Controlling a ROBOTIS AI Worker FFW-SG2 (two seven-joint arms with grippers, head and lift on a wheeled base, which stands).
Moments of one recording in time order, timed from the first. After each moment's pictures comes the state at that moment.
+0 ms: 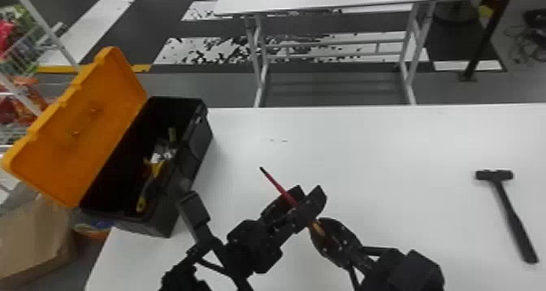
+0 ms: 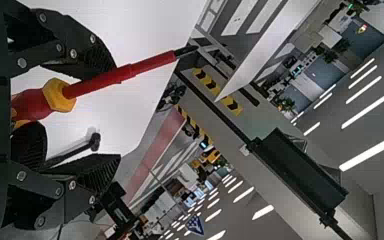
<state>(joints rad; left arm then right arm) 0.62 0.09 -0.01 -2.14 0.66 0.49 -0.42 0.65 -0.09 0.30 -2.07 0.37 0.05 0.56</state>
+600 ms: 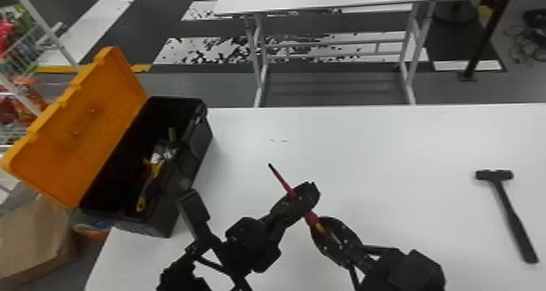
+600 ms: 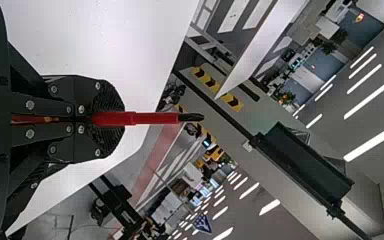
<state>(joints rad) 0.61 0.09 0.00 -2.14 0.60 0.47 -0.46 0.65 -0.09 0.29 -2.07 0.37 0.05 0.55</state>
